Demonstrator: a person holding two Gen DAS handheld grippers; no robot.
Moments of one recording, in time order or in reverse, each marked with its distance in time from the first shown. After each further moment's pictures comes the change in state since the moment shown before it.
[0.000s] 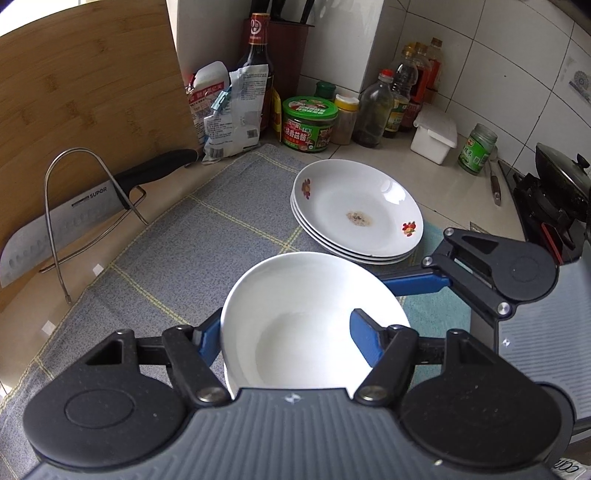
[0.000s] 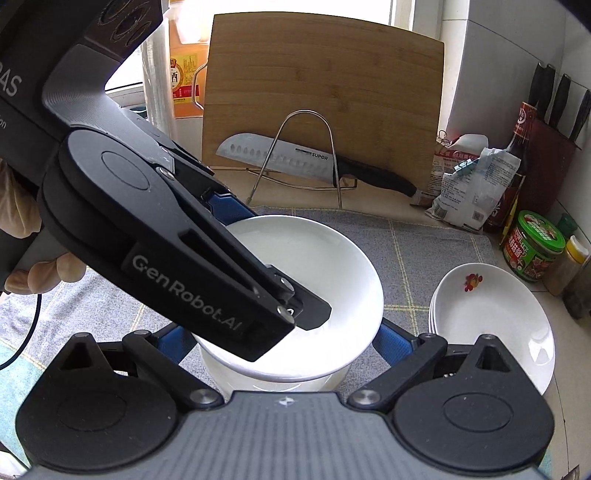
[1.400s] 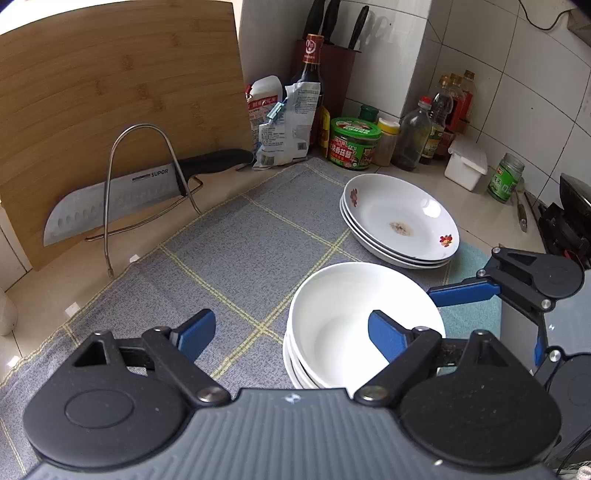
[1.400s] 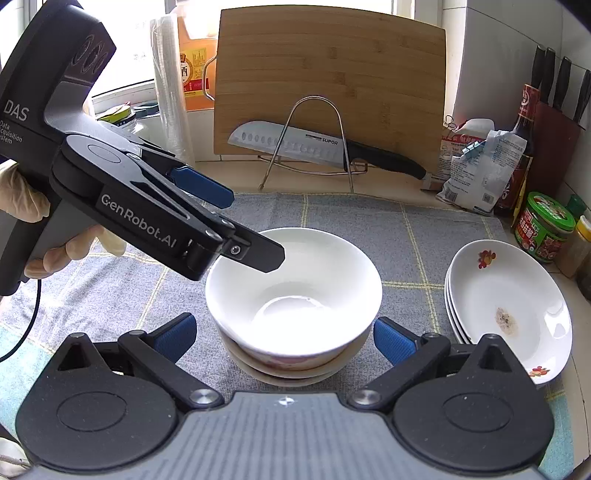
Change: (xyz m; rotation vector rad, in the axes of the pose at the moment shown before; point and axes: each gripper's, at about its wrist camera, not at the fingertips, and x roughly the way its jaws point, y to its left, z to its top) left arm -0.020 0.029 -0.043 -0.088 -0.131 0.078; right arm -0.010 0.007 -0.015 0.017 -0.004 0.035
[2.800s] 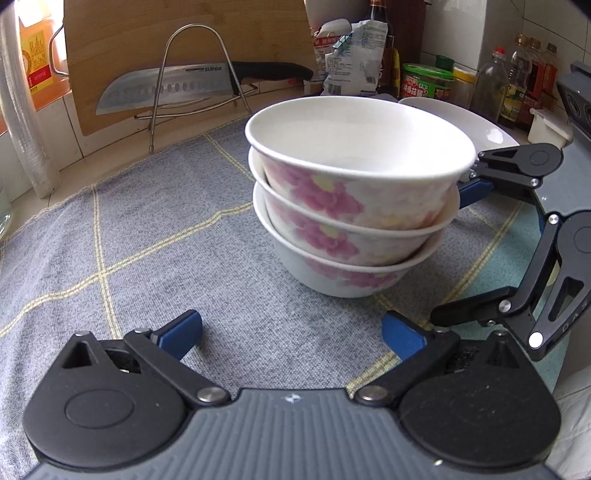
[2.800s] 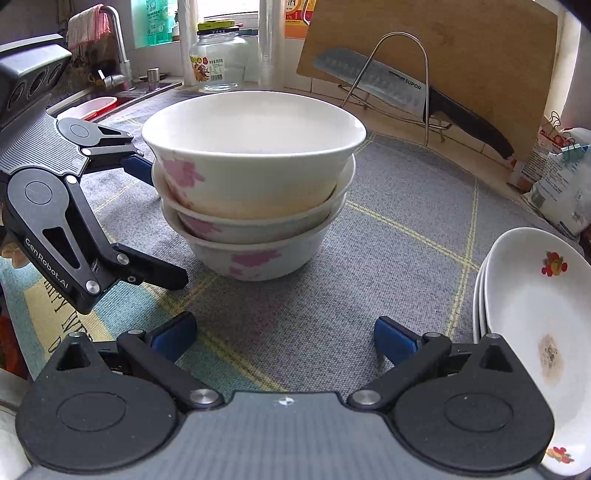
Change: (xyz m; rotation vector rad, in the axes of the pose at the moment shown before) left arm 0.051 -0.073 -0.107 -0.153 0.029 0.344; right arm 0.060 -0.086 -0.052 -0.386 0.073 0.316
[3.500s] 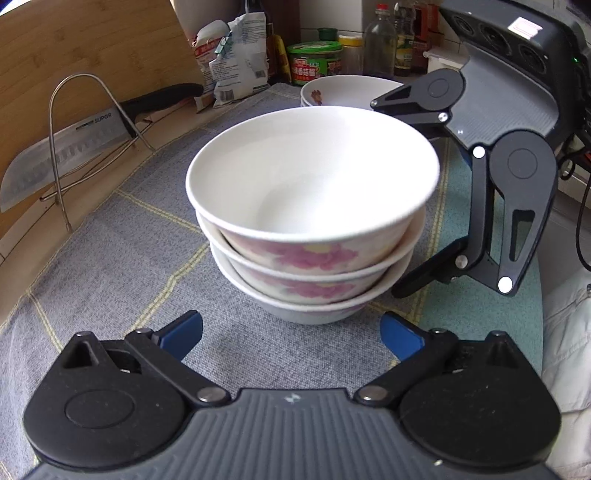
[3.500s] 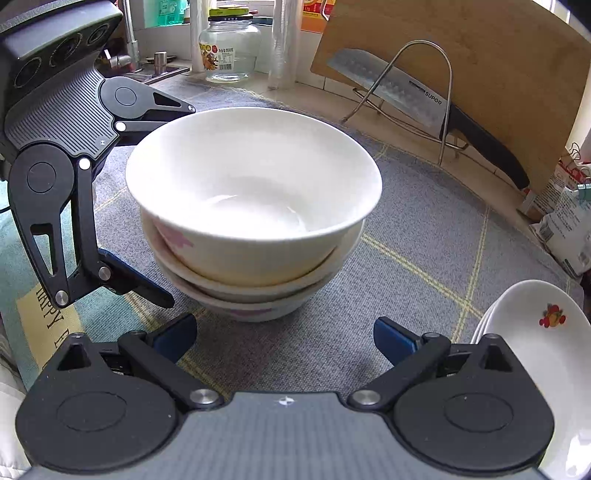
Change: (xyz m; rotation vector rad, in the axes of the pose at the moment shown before) left arm 0.012 0.012 0.033 0.388 0.035 -0.258; right arm 0.010 0.001 0.037 -0.087 0.070 0.001
